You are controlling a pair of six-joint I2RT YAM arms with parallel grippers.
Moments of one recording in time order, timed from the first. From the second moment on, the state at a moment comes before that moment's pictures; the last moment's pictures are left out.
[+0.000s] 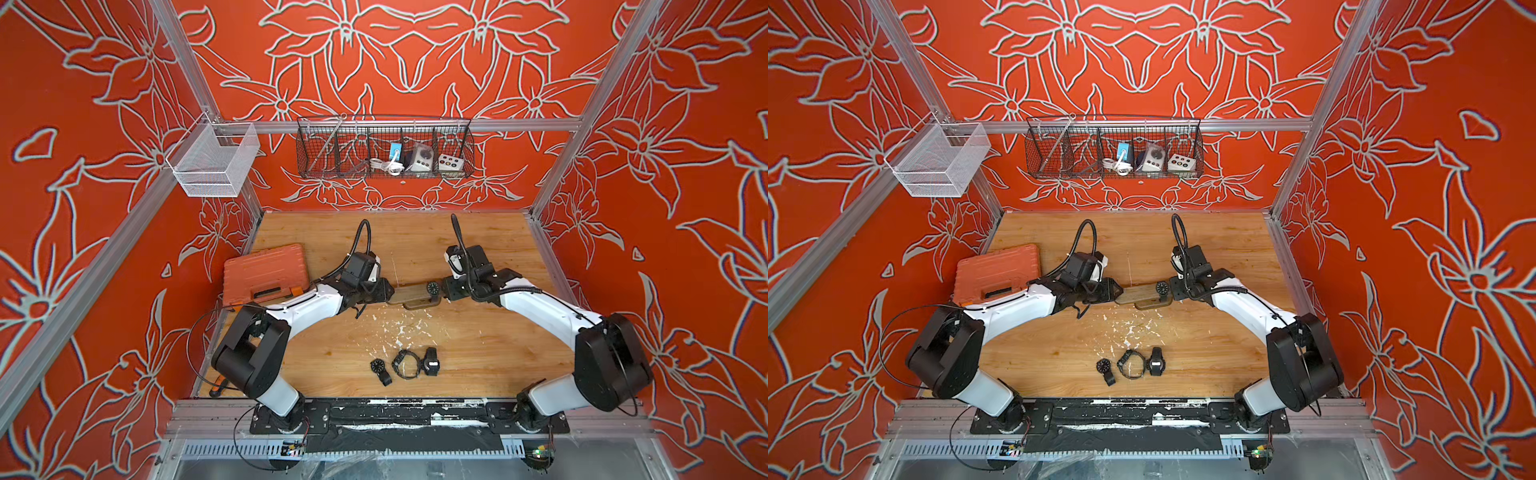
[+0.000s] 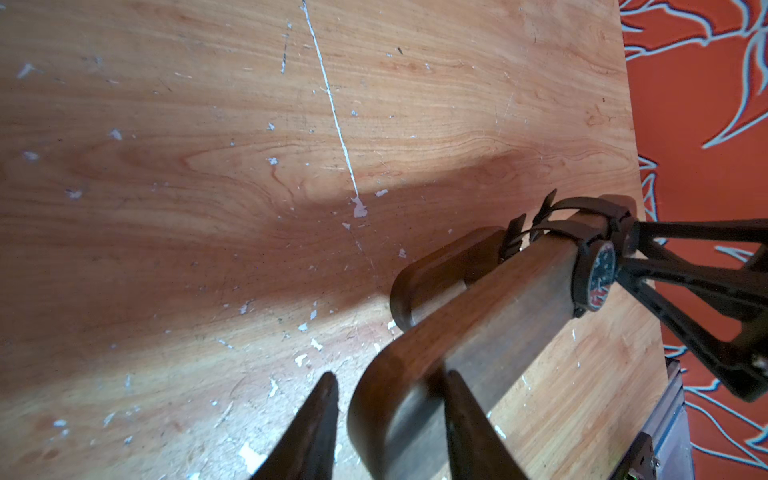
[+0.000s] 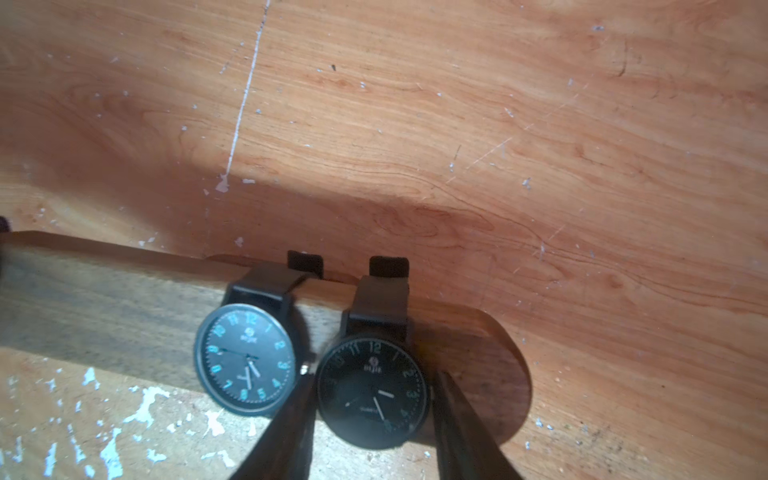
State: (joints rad) left arm -0.49 1.49 0.83 -0.16 0.26 -0.66; right arm 0.35 1.39 0.89 -0.37 -0.07 0.16
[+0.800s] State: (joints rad) left arm -0.49 1.54 0.87 -0.16 0.26 -0.64; right arm 0.41 1.43 0.92 -0.42 -0.02 0.12
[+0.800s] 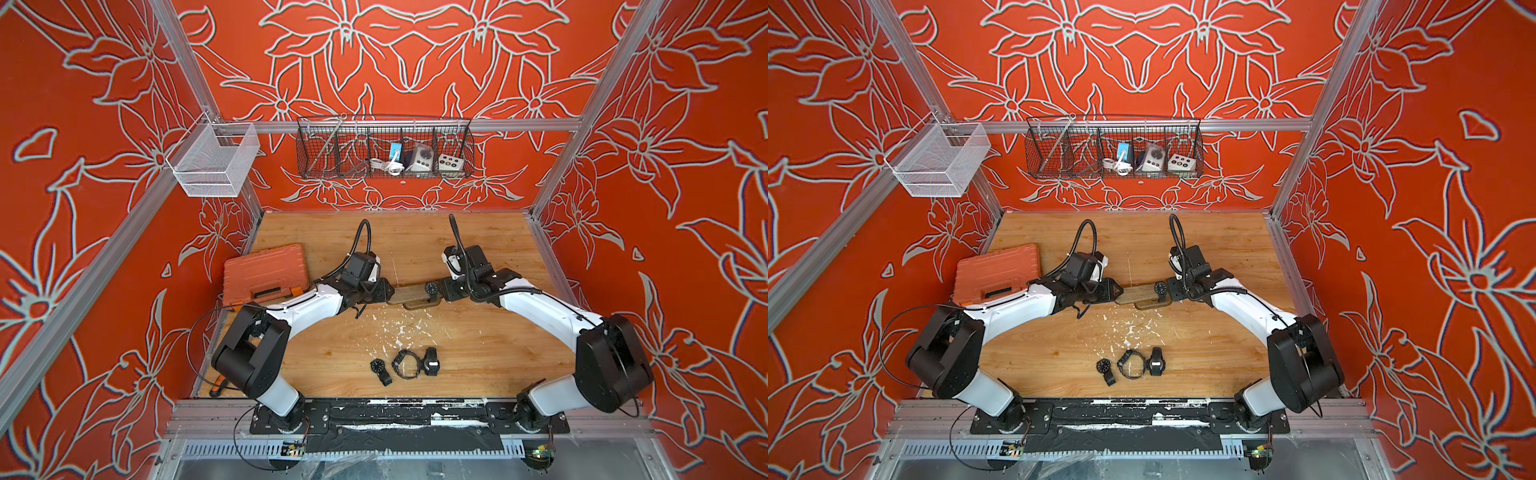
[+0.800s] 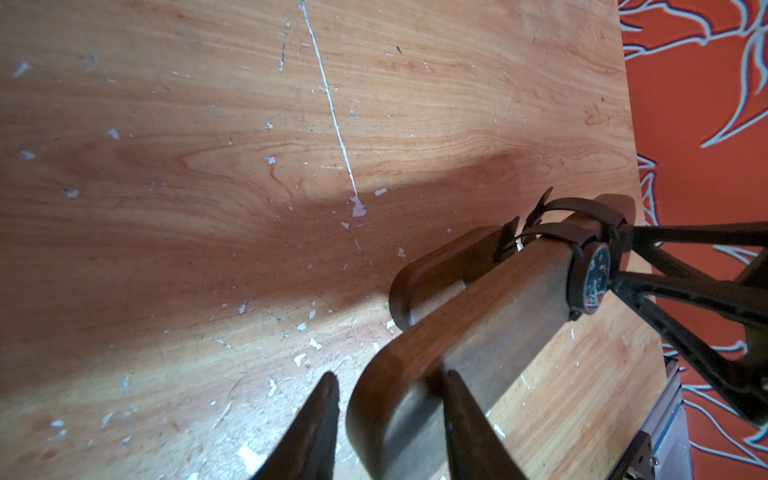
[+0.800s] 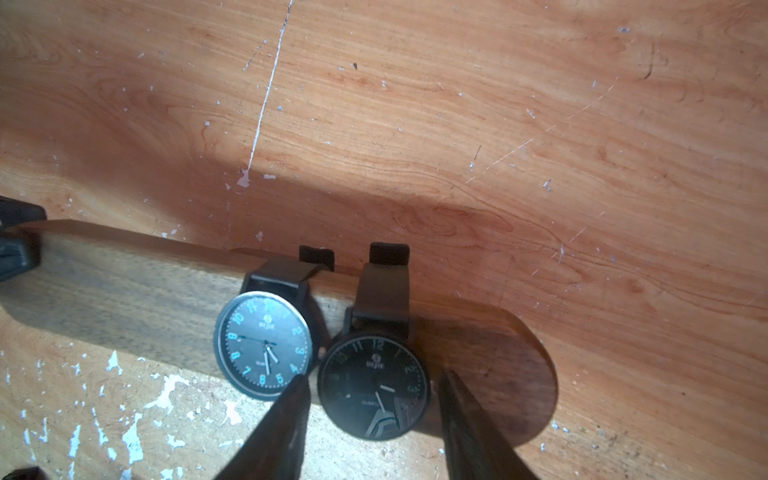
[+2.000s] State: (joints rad) left arm -0.49 1.57 0.92 -0.18 0.26 -0.61; right arm 0.48 1.46 0.95 -0.46 0.01 0.14
